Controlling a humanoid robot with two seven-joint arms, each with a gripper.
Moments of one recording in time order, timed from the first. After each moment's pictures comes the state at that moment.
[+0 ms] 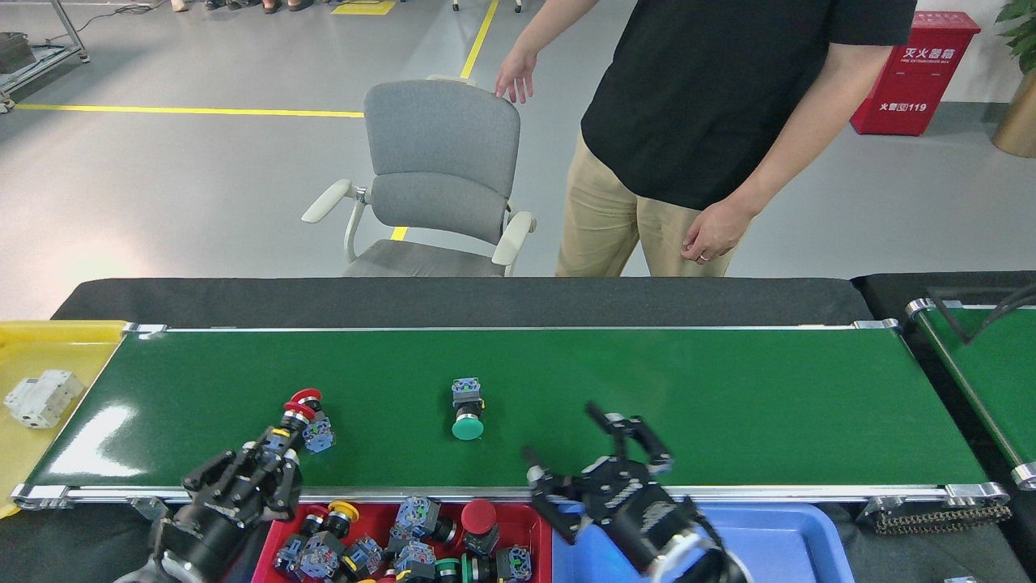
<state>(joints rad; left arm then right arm) 0.11 -0.01 0.27 -1.66 -1.42 -0.66 -0.26 0.02 0.07 0.02 -1.62 1.43 -0.18 0.04</state>
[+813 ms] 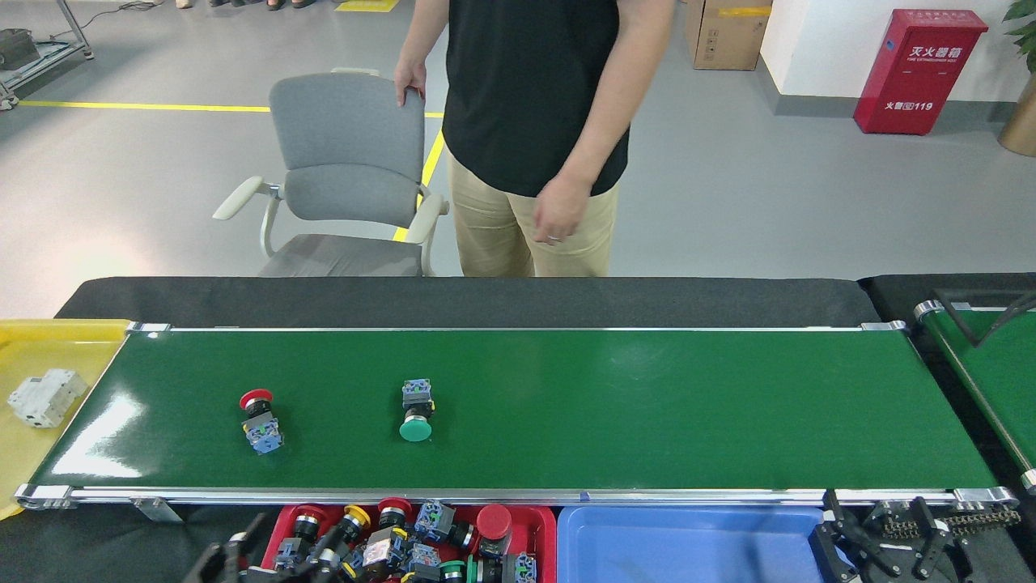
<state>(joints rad) 0.25 -0.08 0.50 -1.77 -1.43 -0.48 -0.30 0.29 -0.12 -0.22 -1.73 1.23 -0.17 -0.01</state>
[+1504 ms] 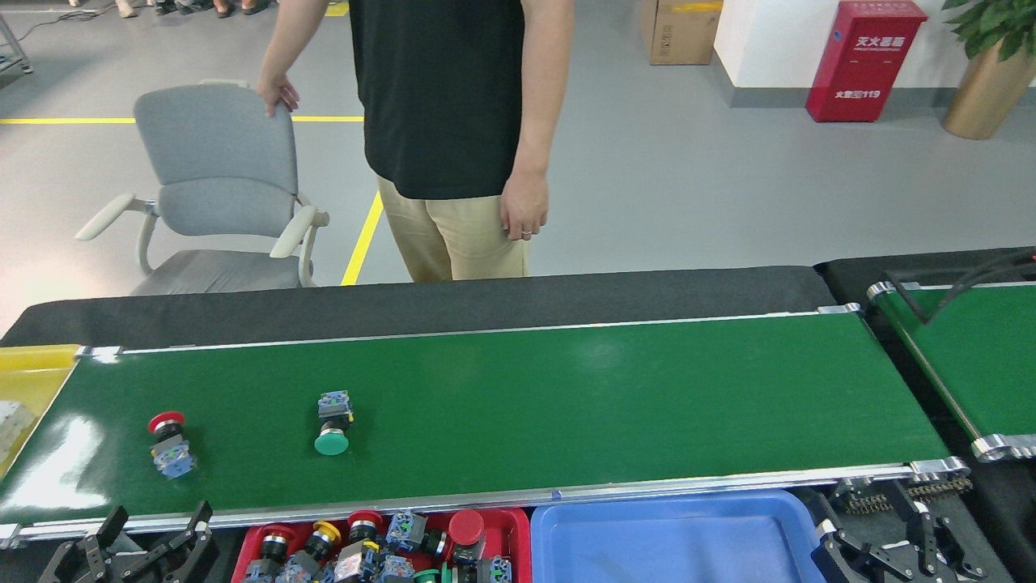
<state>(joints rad) 0.15 0.09 0.53 -1.61 -1.45 -0.45 -0.29 0.30 -0.12 -0.32 -1.73 1.10 -0.52 0.02</state>
